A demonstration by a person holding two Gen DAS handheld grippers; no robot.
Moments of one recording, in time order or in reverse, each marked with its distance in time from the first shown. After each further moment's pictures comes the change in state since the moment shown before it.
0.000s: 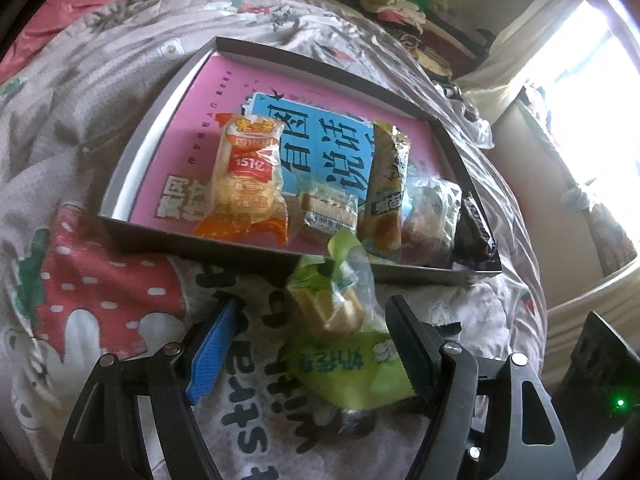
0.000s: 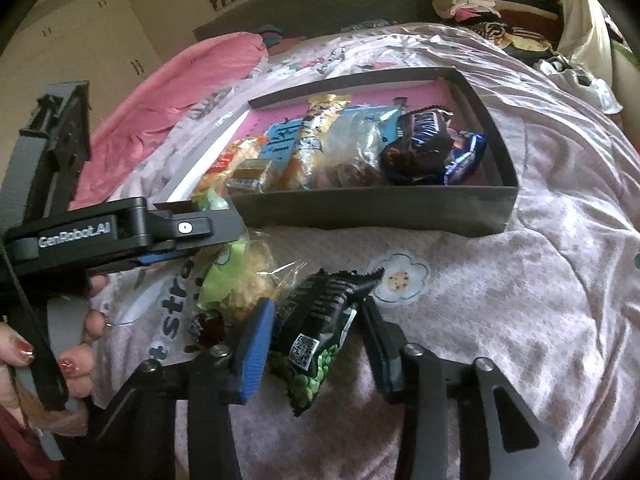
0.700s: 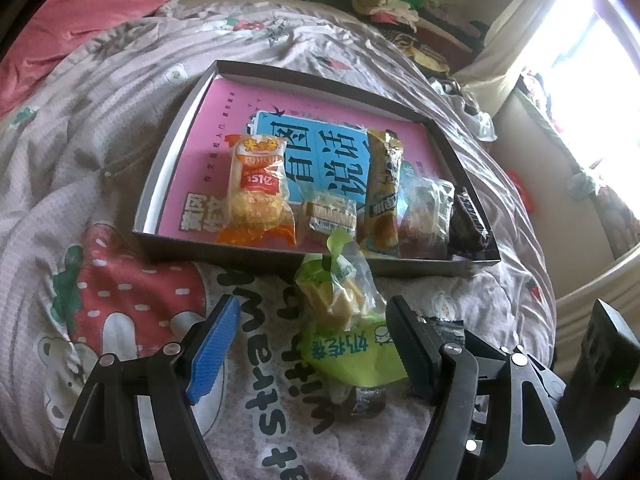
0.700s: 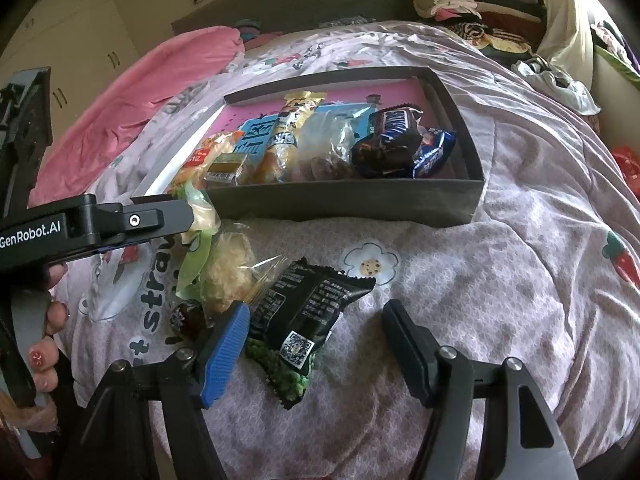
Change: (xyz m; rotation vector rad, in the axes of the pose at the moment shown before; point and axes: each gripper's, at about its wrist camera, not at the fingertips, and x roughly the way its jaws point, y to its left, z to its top) left arm -0.021 -0.005 -0.003 0.066 -0.025 0.055; right arm -0.008 0.006 -0.005 -0.008 0.022 -0.146
